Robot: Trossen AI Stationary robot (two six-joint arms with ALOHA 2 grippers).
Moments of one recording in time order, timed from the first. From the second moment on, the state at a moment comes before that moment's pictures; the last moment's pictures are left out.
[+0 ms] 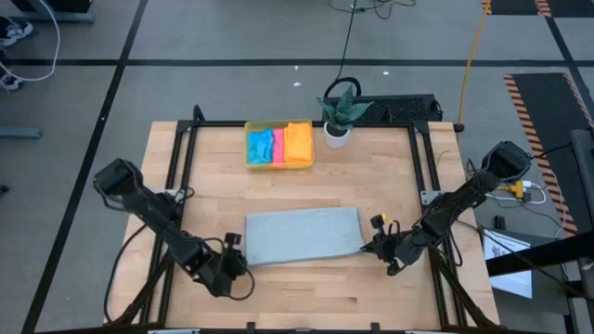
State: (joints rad) left arm -0.77 1.57 0.77 -0.36 -0.38 -0.51; right arm 0.73 1.24 0.27 0.18 0.47 0.08
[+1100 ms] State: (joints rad) left arm -0.51 1.67 0.77 -0.50 -0.46 -0.45; right arm 0.73 1.24 0.21 0.19 0.43 0.19
